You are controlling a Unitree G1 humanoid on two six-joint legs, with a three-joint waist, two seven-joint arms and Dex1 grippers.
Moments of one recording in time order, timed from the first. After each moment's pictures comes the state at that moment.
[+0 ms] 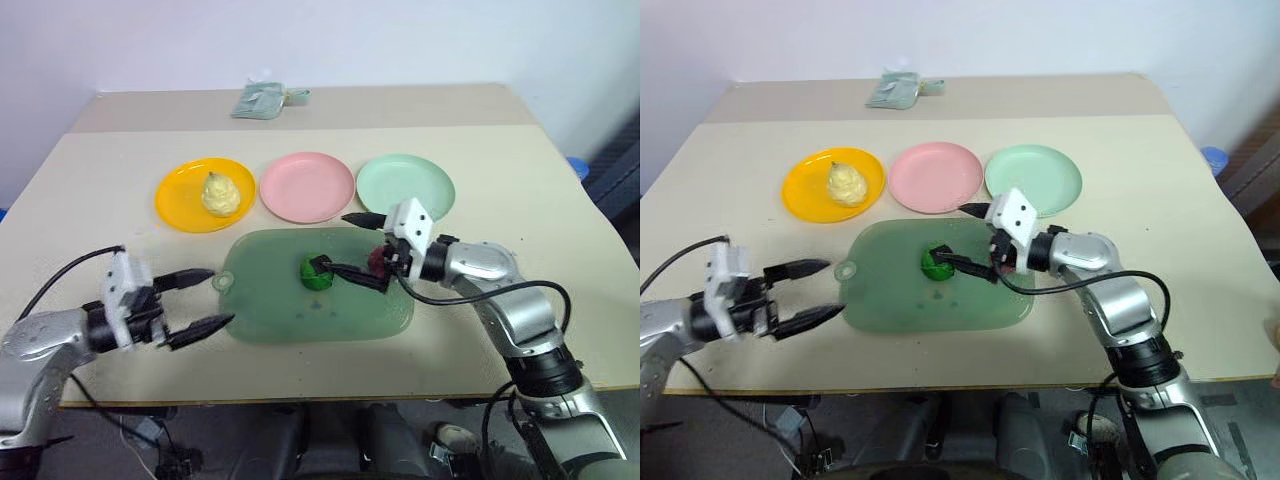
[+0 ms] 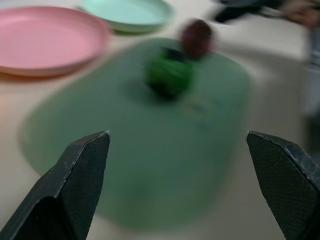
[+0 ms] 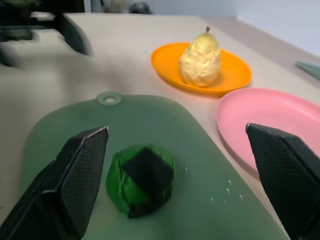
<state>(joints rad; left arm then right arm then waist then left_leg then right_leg) 0.18 0.84 0.40 -0.29 -0.67 0.31 -1.26 -0.49 -0.47 0.23 -0.23 0.31 0.45 0.83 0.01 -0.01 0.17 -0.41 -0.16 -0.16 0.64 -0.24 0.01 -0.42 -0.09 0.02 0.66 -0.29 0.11</state>
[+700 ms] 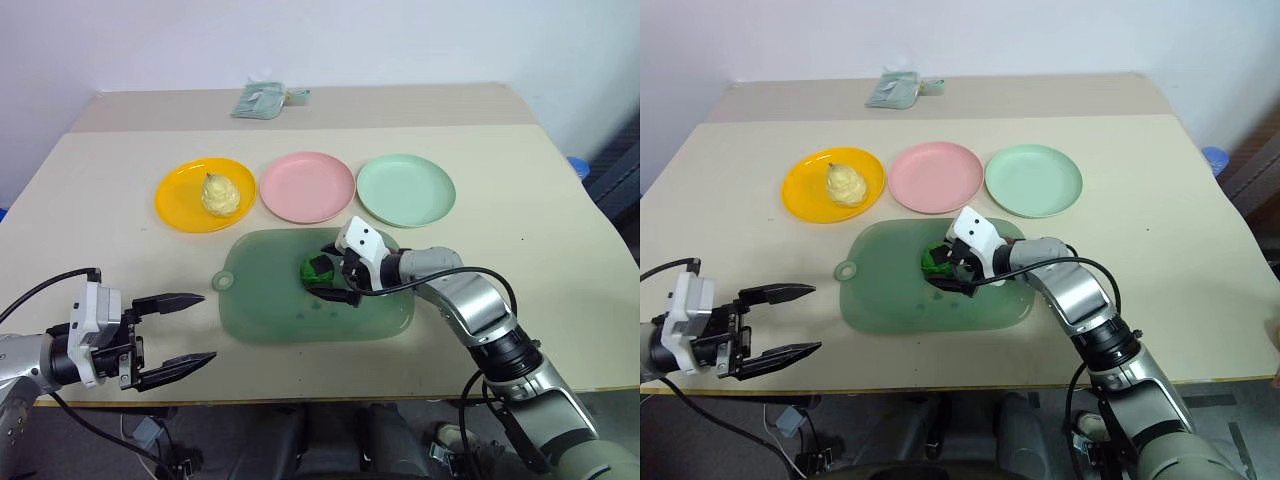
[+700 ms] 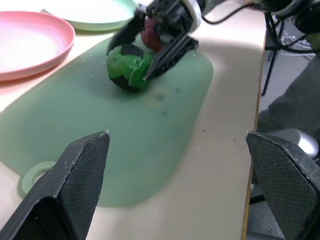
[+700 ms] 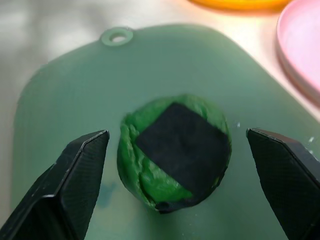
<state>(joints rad) 0.30 0.82 0.46 -0.40 -0.69 0.26 -1.27 -0.56 -0.41 0.36 -0.09 0.22 0.67 0.80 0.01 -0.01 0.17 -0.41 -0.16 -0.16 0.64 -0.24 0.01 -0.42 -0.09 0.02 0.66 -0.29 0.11</state>
